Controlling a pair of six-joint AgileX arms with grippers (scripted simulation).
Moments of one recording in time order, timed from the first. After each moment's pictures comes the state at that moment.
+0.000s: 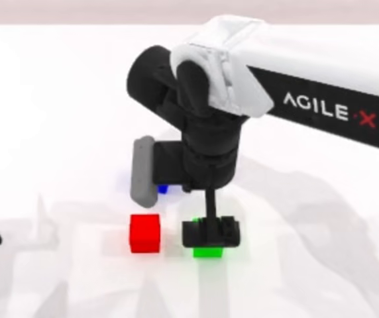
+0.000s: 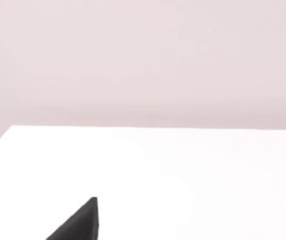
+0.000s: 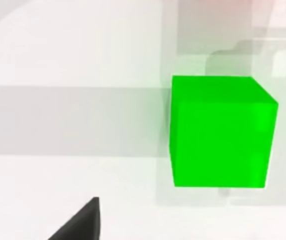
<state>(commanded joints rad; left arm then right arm) 0.02 0.00 0.00 0.00 0.00 0.00 0.84 2.13 1.81 -1.24 0.00 -0.73</state>
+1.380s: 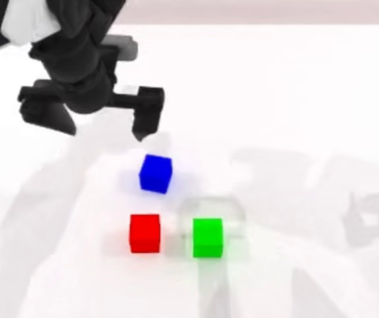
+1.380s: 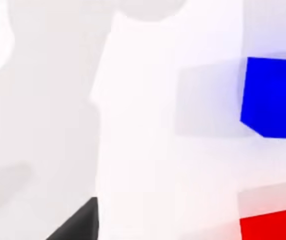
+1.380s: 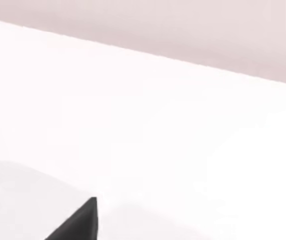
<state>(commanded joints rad) -0.43 1.88 1.55 -1.05 0.01 -0.24 0.13 0.37 0.33 -0.22 -0.04 -0.13</state>
